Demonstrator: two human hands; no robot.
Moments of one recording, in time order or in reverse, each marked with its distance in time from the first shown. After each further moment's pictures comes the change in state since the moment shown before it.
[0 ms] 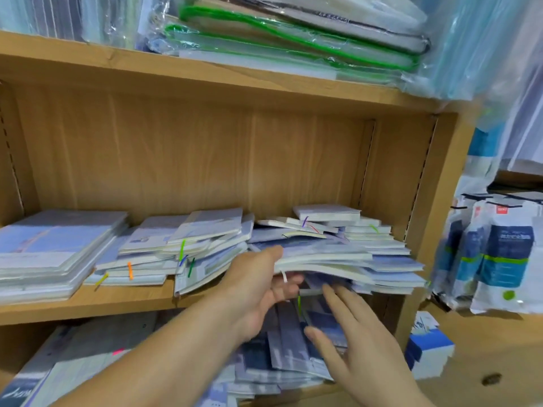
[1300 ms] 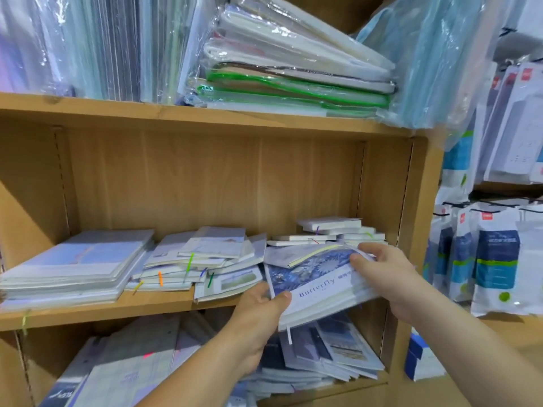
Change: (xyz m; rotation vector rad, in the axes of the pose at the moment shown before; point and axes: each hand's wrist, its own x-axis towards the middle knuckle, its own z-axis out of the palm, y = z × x) left_hand -0.033 -0.046 -0.045 0.274 -0.063 0.150; right_hand 0.061 -0.023 -0.097 0.714 -0.016 0.653
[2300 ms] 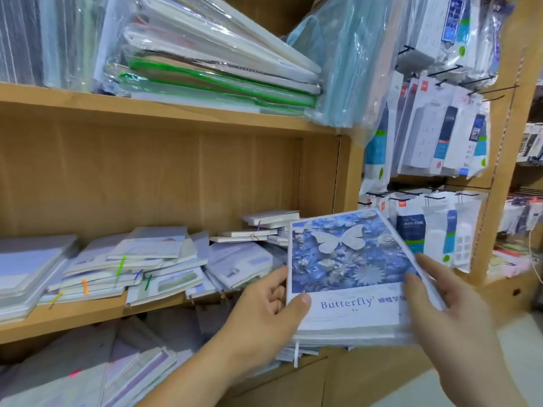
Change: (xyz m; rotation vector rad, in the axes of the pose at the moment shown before) left_hand -0.045 0.004 0.069 0.223 -0.477 0.320; right_hand -0.119 0.061 -0.105 0.154 0.602 -0.203
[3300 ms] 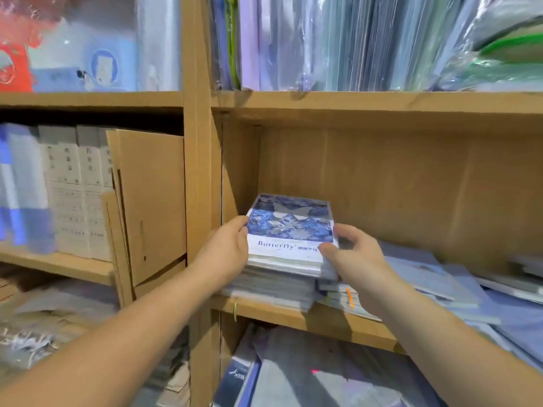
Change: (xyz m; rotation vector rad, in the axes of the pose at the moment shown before) left_hand -0.166 0.044 -0.431 0.998 0.929 -0.205; right_hand -0.167 -0.134 0.479 0.177 -1.019 0.025
